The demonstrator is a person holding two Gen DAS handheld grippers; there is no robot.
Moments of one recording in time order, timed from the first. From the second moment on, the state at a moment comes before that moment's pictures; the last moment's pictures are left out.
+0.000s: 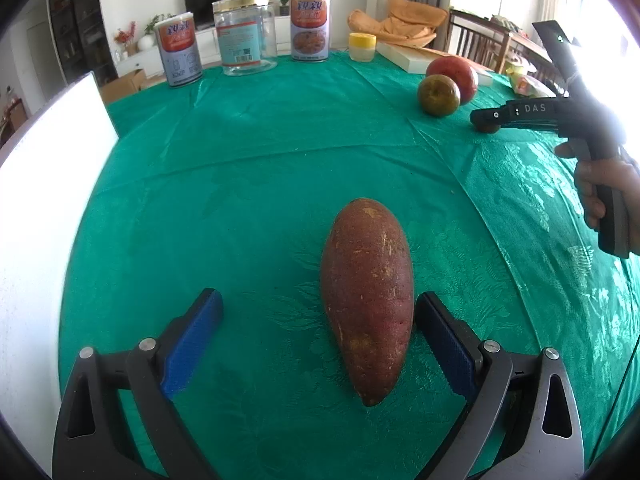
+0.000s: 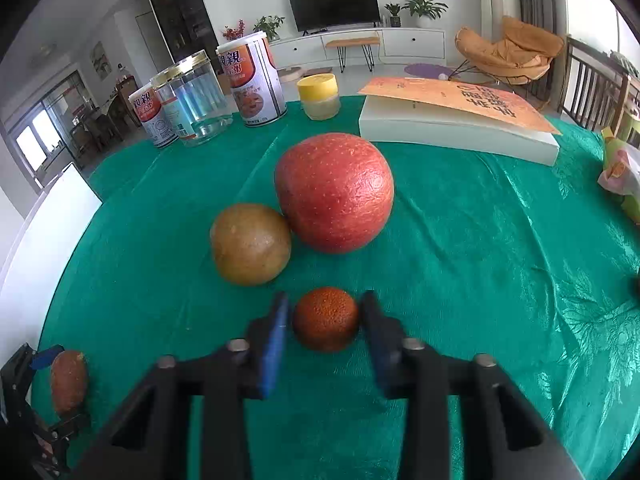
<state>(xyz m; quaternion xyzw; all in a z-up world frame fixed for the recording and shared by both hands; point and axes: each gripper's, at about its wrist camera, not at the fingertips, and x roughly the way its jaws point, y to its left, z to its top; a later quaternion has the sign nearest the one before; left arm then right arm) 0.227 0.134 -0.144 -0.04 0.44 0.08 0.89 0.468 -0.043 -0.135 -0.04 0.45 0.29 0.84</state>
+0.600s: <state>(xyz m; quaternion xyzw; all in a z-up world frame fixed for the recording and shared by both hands) 0.235 0.144 -0.125 -0.11 0.47 0.03 0.87 0.244 -0.140 -0.104 0.09 0.49 0.25 0.83</state>
